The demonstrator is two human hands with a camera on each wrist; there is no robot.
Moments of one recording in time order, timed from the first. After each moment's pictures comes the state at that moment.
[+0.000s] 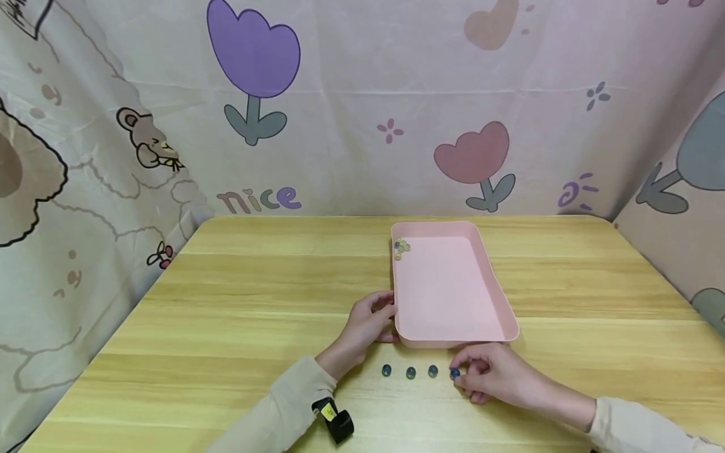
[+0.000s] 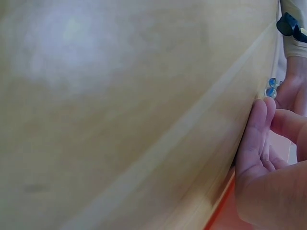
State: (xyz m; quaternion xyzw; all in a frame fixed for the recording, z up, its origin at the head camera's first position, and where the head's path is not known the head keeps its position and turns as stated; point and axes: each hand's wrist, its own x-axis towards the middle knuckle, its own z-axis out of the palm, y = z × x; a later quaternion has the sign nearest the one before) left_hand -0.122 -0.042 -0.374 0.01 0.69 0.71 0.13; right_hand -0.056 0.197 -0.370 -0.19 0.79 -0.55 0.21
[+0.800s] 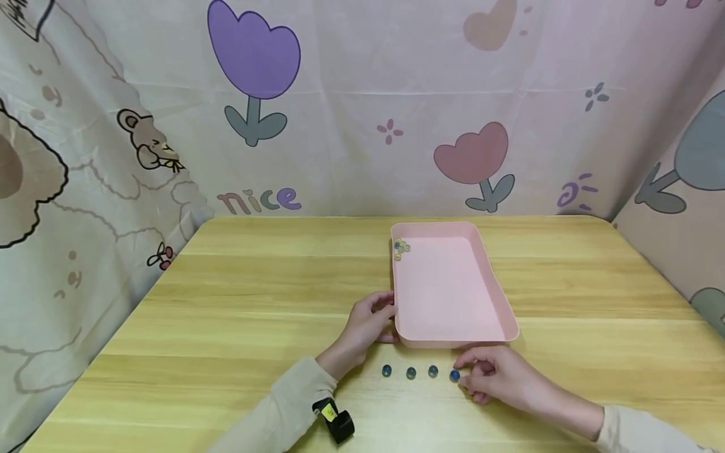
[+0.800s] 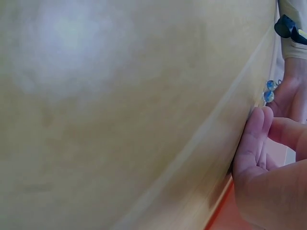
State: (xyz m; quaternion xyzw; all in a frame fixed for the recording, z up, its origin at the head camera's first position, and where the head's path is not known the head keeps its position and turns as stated) left_hand -0.122 -0.042 -0.374 0.01 0.70 0.70 0.13; right_hand -0.050 0.200 -0.369 -0.16 0.79 -0.55 0.20
